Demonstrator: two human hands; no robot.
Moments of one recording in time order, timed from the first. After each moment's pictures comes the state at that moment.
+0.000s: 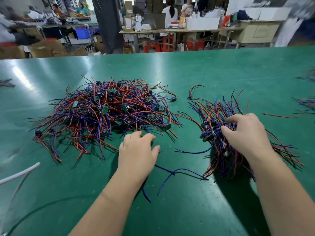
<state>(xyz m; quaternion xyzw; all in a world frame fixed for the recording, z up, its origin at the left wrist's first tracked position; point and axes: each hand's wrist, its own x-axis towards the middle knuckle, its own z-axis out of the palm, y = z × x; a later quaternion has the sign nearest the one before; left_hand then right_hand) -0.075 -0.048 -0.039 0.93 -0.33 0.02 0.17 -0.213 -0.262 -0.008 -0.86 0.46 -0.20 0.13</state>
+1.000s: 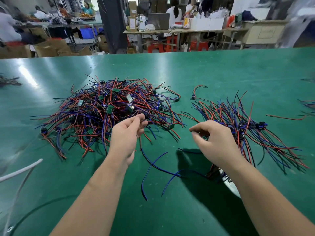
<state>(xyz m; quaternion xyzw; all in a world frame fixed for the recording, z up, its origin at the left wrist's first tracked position) -0.046 -0.048 -0.018 0.63 -0.09 -0.15 0.76 -0.190 -0.201 -0.013 -0.89 0.22 -0.27 0.28</state>
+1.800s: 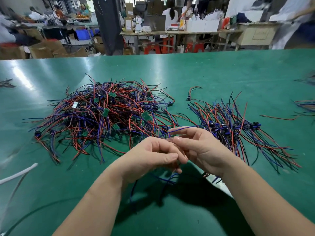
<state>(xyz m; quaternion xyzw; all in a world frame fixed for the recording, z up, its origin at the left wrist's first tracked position) -0.088 -0.042 -0.010 0.51 -0.43 -0.46 0.59 -0.186 -0.184 -0.009 -0.56 0.12 -0.09 0.81</state>
